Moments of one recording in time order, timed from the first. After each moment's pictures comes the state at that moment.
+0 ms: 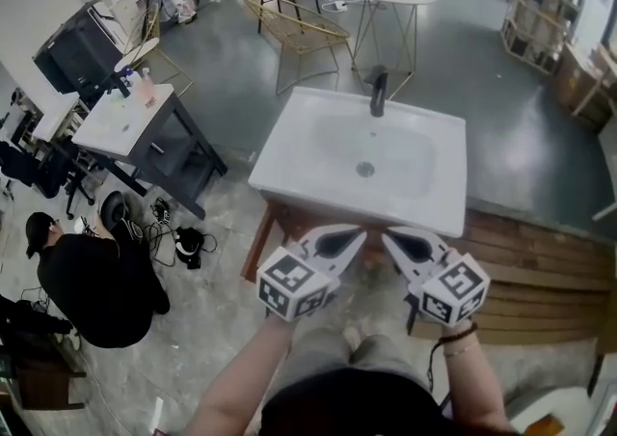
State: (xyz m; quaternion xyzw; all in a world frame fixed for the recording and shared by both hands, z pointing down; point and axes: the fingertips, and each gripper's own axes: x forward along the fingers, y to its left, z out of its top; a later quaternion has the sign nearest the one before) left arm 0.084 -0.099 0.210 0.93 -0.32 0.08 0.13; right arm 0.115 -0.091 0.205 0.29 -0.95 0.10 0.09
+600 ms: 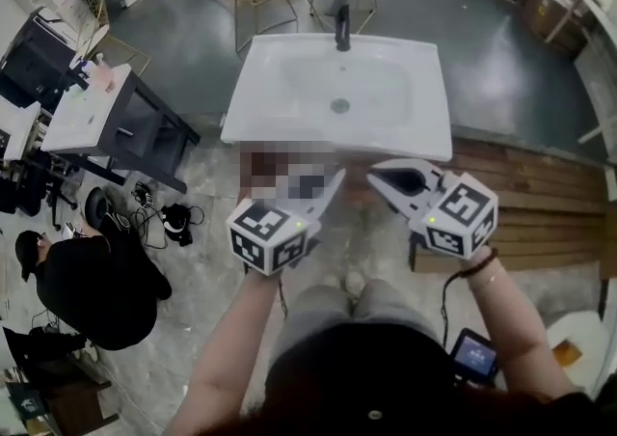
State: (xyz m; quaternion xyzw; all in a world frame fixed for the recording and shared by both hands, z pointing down) left arm 0.067 -0.089 0.207 0.95 -0.29 0.09 0.13; right arm 0.099 -0.071 0.201 0.26 -0.95 0.09 0.14
